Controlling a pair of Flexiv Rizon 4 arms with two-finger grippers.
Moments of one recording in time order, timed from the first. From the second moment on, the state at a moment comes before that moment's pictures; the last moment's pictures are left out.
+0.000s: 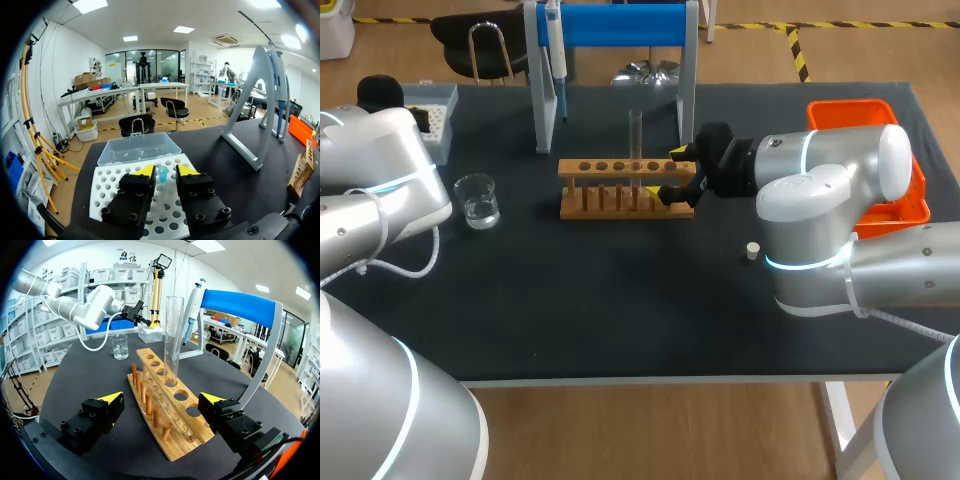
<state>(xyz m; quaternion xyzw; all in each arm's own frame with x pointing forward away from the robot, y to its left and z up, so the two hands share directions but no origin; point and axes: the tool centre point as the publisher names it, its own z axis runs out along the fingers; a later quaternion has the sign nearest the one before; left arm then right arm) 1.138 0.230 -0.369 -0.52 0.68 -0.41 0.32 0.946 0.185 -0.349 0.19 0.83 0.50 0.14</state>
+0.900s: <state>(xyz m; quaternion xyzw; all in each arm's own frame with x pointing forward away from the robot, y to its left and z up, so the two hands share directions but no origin) 1.141 0.229 -0.365 -0.52 0.68 -0.41 0.32 0.946 0.185 -0.349 0.19 0.83 0.50 0.14</state>
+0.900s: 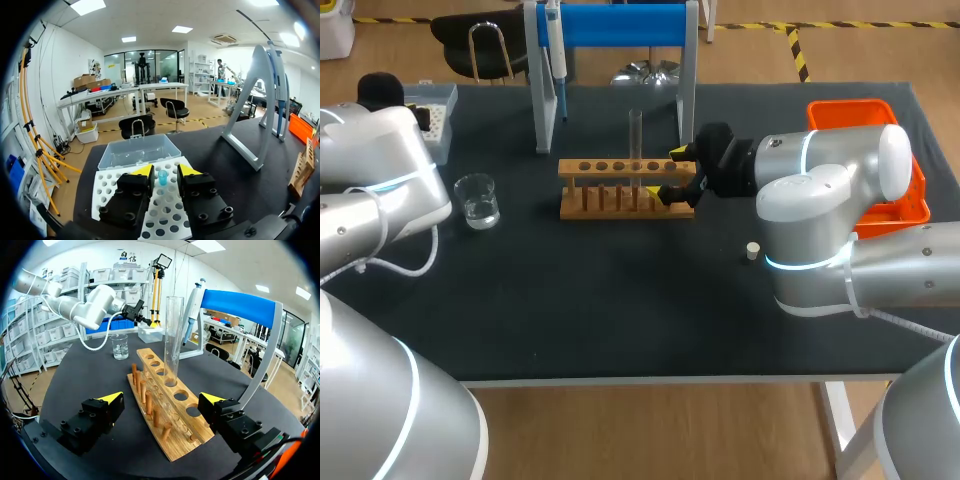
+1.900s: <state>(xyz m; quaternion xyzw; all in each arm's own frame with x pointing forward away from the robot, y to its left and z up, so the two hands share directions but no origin) 1.141 0.229 -0.369 -0.52 0.68 -0.41 0.32 0.946 0.185 -0.349 0.19 0.83 0.50 0.14</state>
